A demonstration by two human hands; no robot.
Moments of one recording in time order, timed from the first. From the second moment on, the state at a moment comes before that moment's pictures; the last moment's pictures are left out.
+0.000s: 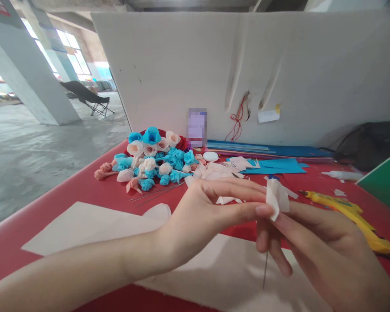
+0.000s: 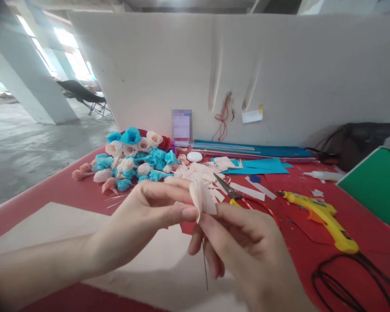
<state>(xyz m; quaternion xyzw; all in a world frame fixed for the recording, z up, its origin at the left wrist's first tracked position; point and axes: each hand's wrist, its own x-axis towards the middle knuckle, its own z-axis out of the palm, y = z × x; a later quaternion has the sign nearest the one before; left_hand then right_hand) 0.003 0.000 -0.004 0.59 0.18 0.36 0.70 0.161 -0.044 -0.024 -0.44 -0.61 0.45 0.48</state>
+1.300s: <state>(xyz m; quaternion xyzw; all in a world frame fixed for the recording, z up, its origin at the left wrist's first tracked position) 0.008 -0.001 -0.004 0.60 0.23 0.41 0.64 0.160 -0.046 -0.018 -0.46 -0.67 0.35 0.46</state>
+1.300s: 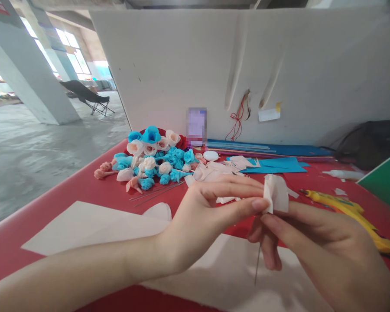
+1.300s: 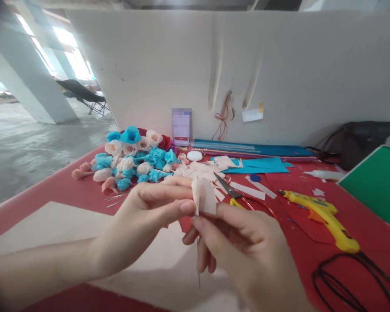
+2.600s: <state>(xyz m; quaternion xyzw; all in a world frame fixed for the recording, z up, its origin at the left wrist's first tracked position) 0.009 -0.001 -0.006 0.62 0.22 0.42 0.63 0.157 -0.048 -0.017 -0.48 -0.67 0.28 0.50</state>
